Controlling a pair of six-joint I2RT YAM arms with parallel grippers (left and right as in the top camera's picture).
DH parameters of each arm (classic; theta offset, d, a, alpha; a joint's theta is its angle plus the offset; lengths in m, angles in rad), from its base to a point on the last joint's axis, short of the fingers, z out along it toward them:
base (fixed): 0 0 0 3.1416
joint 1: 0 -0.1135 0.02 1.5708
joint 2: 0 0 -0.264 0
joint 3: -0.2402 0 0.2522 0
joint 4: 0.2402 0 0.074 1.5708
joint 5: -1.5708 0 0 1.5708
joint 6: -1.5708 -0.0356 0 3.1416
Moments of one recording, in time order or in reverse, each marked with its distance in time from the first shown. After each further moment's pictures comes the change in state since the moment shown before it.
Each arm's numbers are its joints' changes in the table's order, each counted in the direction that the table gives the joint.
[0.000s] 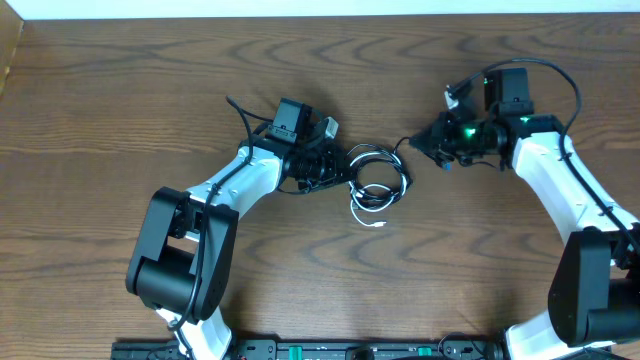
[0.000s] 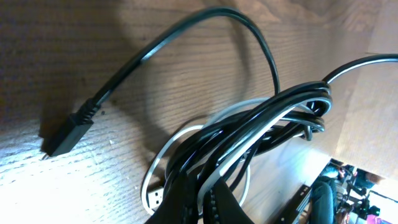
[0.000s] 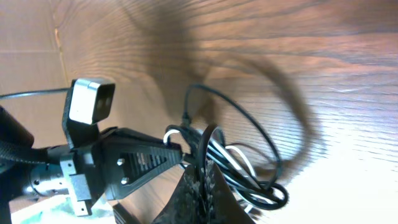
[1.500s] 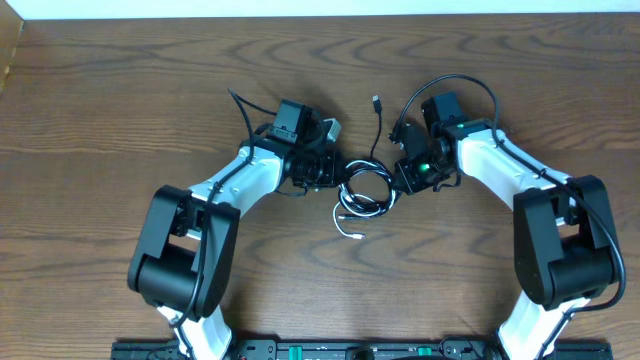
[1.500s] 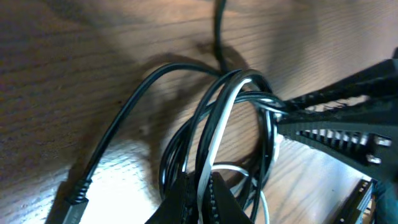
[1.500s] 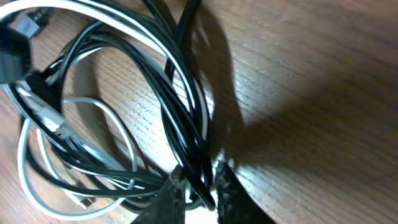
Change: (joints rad) left arm 0.000 0.021 0.000 0.014 0.088 -0.211; right arm -0.201 0.209 0.000 0.091 -0.285 0.581
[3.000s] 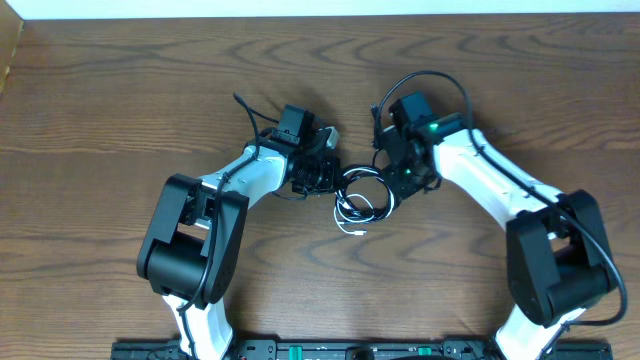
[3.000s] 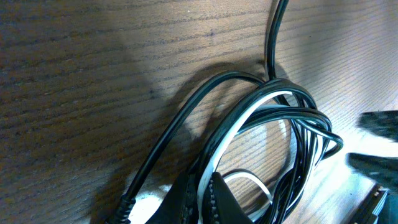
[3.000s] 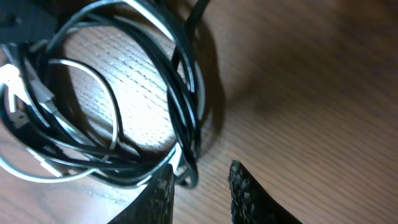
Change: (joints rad) left arm 0.000 0.055 0.000 0.008 0.023 0.000; right arm -0.149 -0.053 -0.091 0.177 -0.317 0.010
